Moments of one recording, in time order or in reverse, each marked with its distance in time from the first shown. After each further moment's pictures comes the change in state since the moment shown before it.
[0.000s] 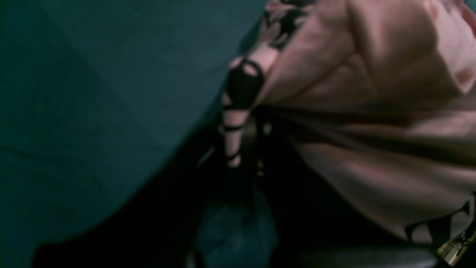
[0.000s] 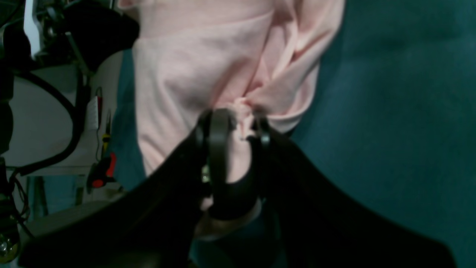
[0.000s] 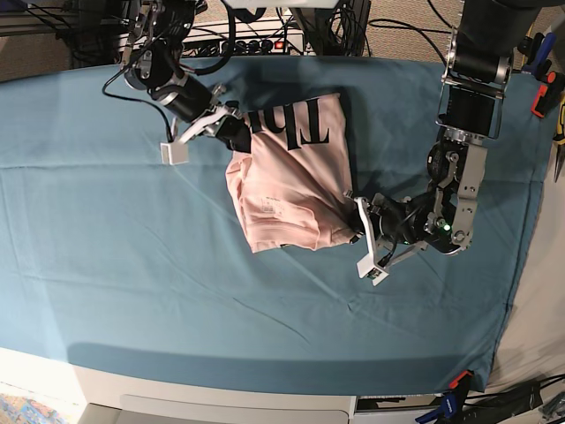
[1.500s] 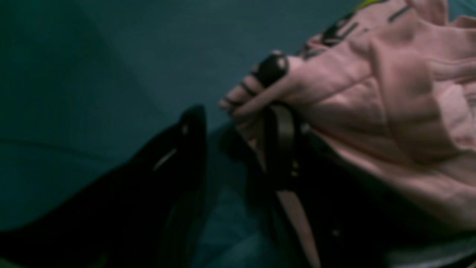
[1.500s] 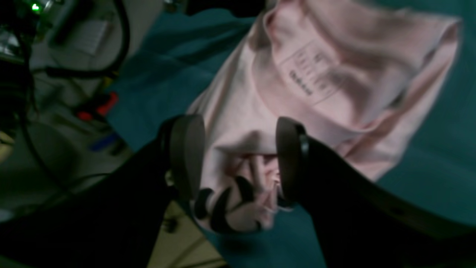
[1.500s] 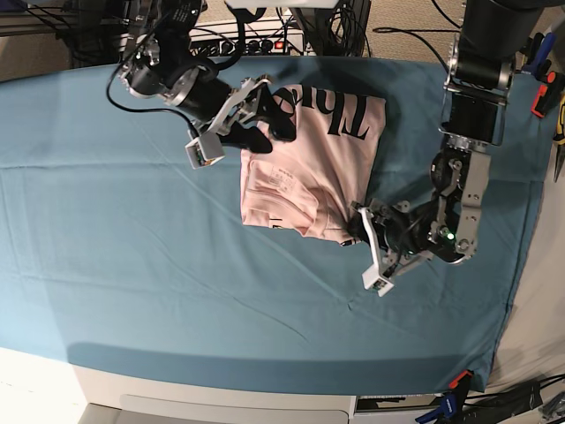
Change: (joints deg) left arm -2.1 -1.2 -0.1 0.0 0.5 0.0 0.4; right arm -3.0 0.3 -10.2 19.9 -8.4 9.9 -5.1
